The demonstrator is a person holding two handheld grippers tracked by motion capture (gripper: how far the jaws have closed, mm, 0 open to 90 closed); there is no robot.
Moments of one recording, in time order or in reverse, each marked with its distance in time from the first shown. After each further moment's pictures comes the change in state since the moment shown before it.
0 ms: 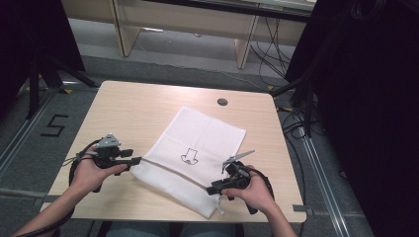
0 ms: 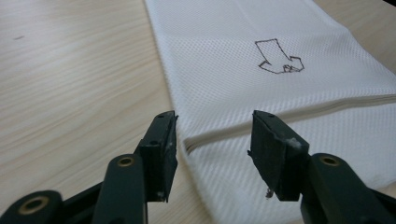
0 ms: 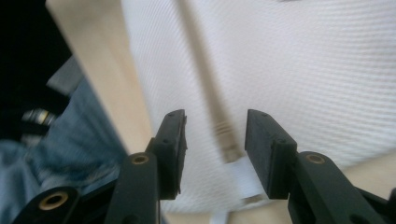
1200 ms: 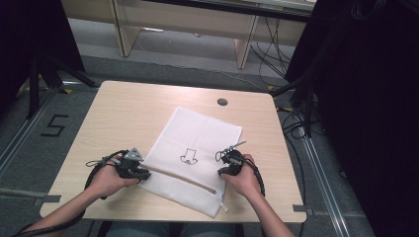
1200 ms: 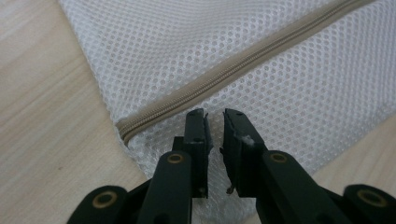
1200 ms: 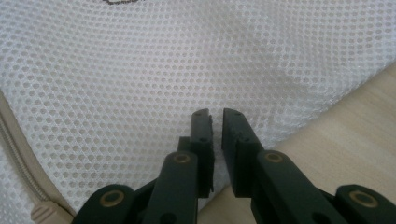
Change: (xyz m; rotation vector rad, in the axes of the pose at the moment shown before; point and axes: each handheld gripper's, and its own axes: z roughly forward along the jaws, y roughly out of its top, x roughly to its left) left arm -0.028 -0.015 0.038 0.278 -0.077 0.155; right arm -0.034 0.027 0.025 0.087 -0.432 0.063
